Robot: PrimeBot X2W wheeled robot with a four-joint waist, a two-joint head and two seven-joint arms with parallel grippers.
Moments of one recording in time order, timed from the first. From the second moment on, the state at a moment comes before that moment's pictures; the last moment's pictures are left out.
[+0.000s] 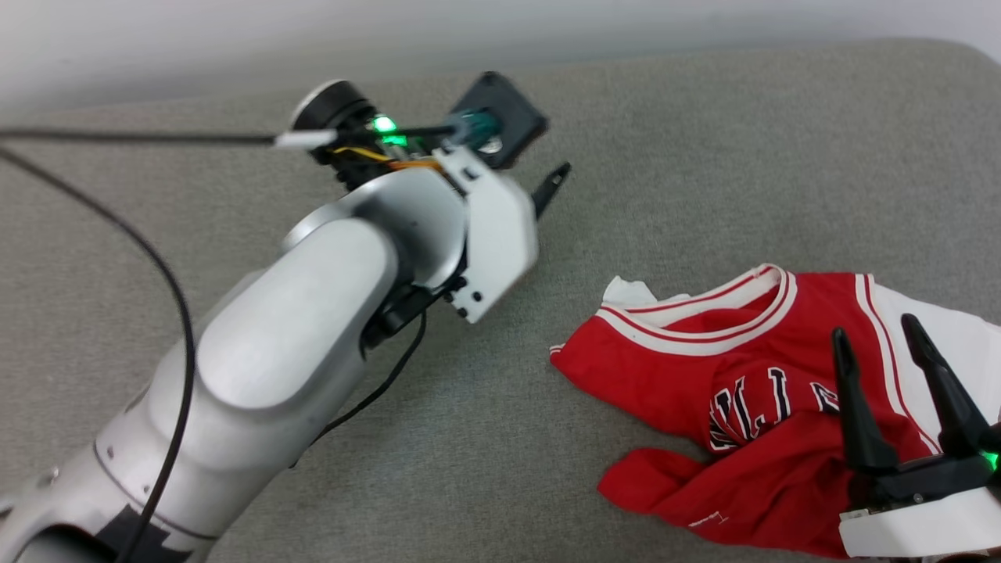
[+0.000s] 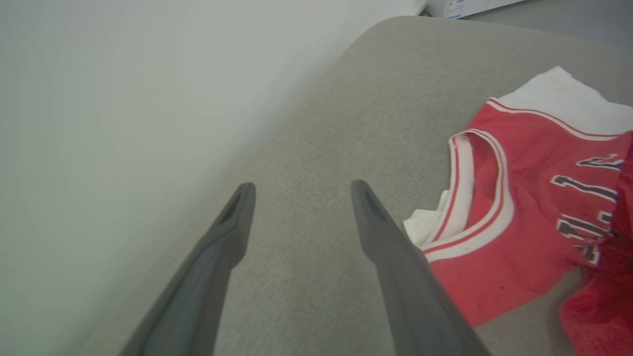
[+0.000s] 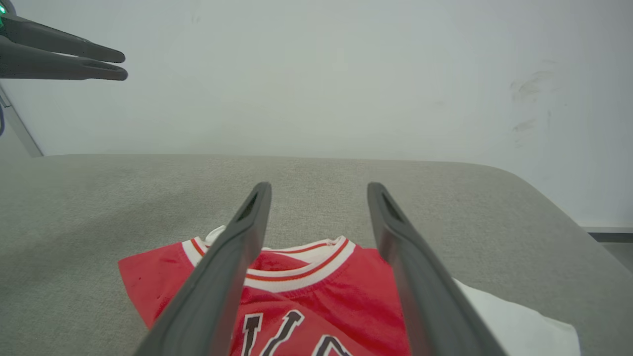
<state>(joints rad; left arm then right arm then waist) -0.93 0.34 -0.75 0.20 -0.46 -0.13 0.44 0.06 -0.20 -0.01 -0.16 0.21 0.13 -0.20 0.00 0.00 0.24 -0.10</state>
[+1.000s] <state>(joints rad) -1.20 0.44 -1.26 -0.10 -0.75 -0.13 1.26 -0.15 -0.13 0.07 -0.10 0.20 0.13 -0.26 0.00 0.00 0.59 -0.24</state>
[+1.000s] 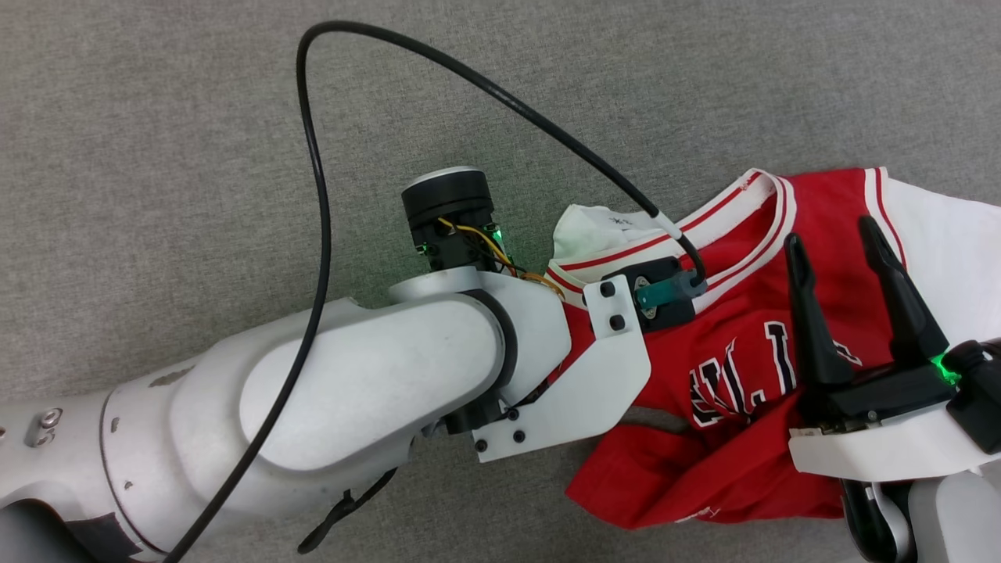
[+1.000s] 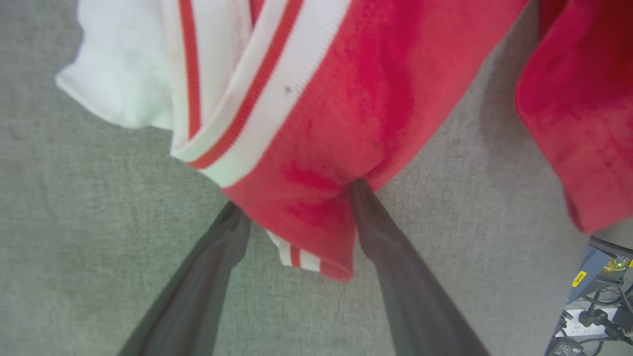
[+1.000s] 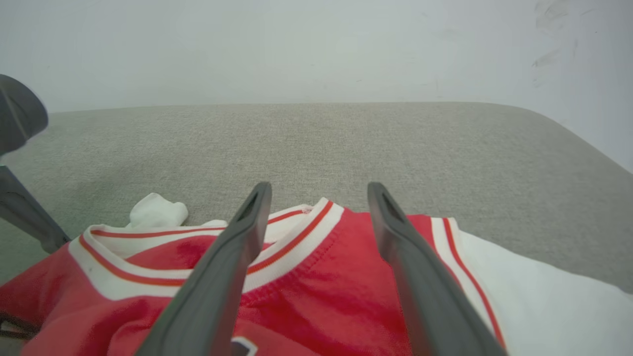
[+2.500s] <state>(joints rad) -0.72 0.84 -1.25 0.14 -1.00 0.03 0.45 0.02 -0.20 0.01 -0.06 0.20 0.13 -0.22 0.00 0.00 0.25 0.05</state>
